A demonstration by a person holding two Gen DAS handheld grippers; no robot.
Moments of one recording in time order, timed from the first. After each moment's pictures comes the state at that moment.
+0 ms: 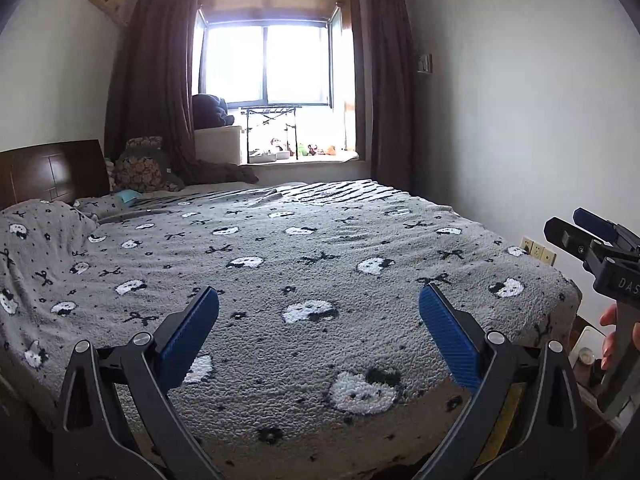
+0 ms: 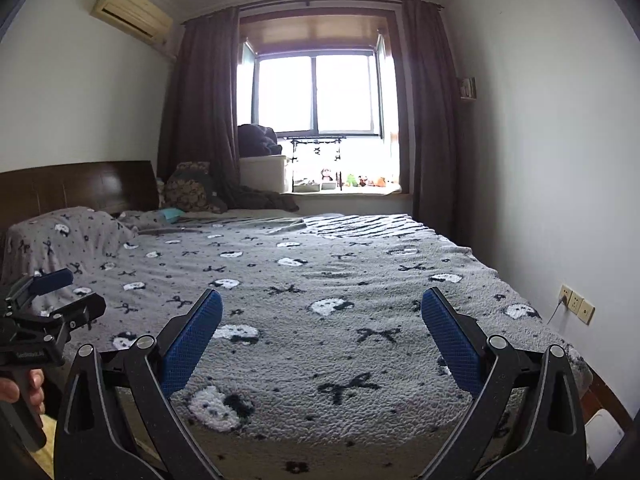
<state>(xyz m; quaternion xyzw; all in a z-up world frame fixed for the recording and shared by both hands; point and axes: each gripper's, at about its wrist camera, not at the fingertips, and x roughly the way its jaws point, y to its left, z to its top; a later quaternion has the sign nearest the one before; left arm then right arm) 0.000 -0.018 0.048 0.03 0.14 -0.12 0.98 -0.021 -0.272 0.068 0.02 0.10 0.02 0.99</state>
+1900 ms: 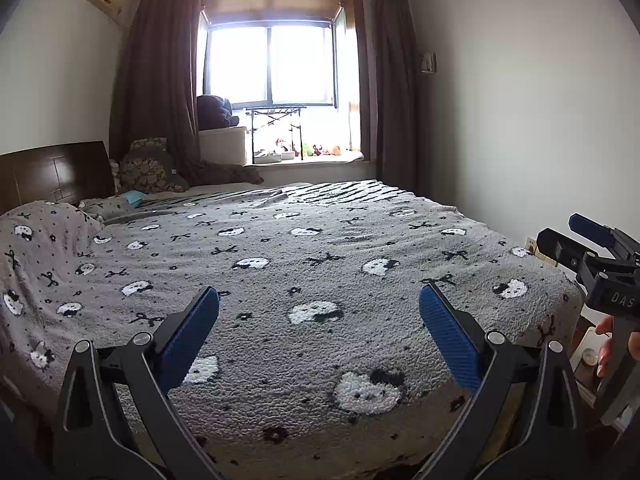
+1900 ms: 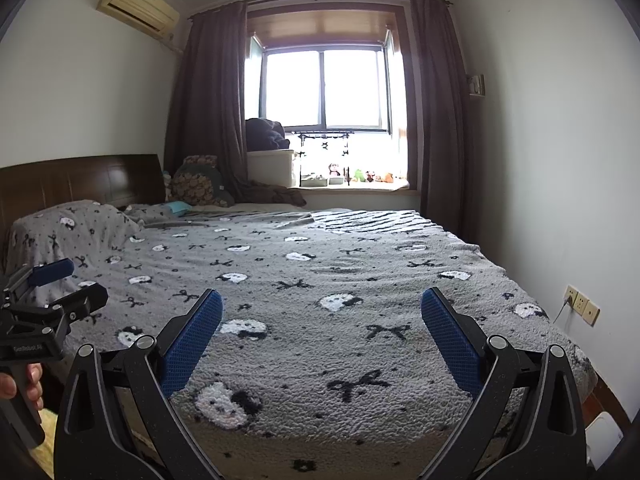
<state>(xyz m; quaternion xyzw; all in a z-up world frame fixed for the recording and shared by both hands) -0.001 -0.010 0.054 0.03 0.14 -0.12 0.98 -0.015 -0.262 0.066 0.02 0.11 0.03 0.99</state>
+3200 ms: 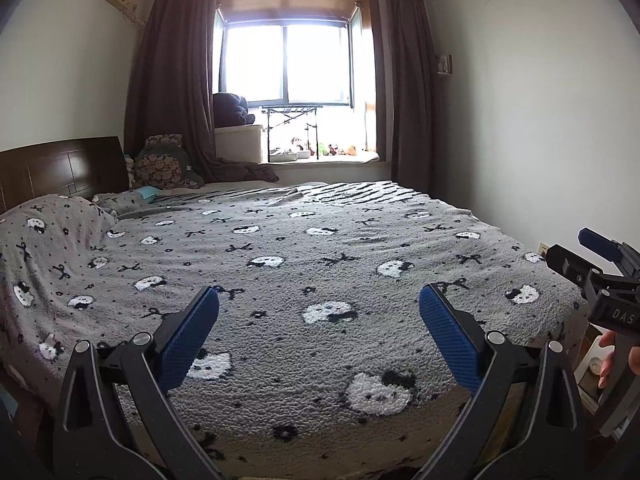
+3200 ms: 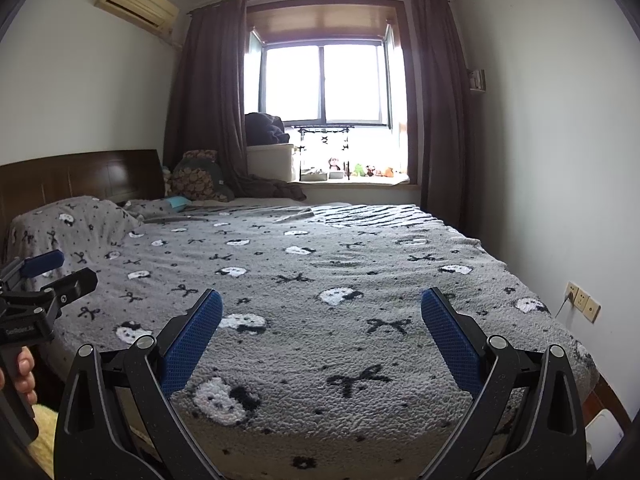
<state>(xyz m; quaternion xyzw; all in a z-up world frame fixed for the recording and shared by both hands) -0.003 -0.006 0.057 0.03 0.15 -0.09 0.98 -0.009 -0.264 0.059 0.02 0.12 0.03 0.99</state>
